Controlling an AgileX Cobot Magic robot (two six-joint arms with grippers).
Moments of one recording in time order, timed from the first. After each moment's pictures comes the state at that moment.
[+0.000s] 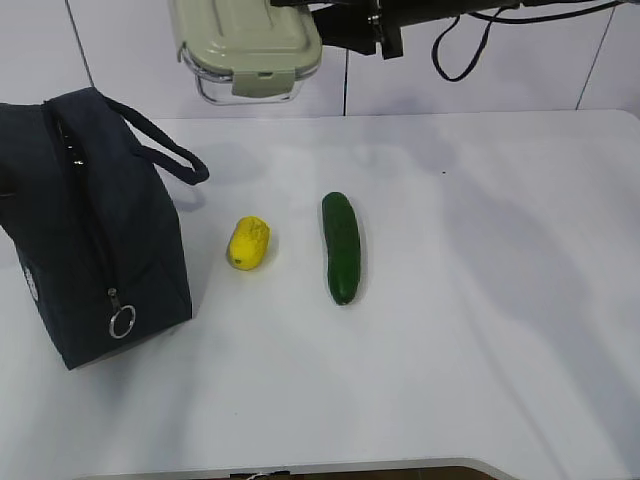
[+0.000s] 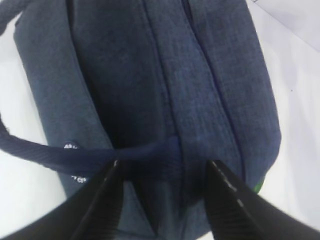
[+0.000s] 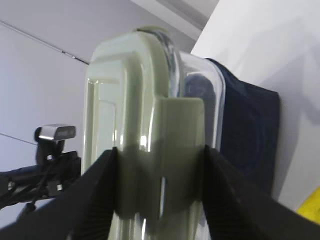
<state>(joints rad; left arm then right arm) -0.02 1.18 -0.73 -0.79 0.53 0.17 0.18 2.10 -1.91 1.38 1.19 -0.69</state>
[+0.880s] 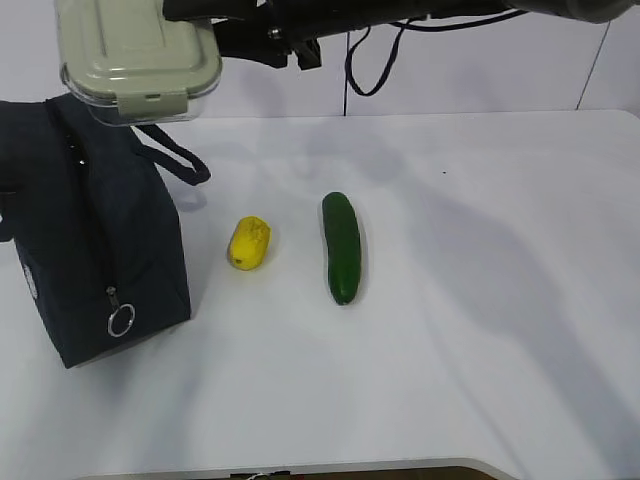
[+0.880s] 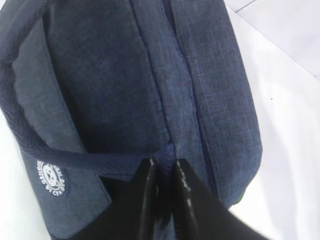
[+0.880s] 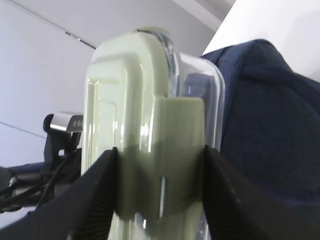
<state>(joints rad) -0.02 1.22 -0.74 -0.96 0.50 0.30 0.36 2.10 -1.91 1.39 1.03 -0.68</state>
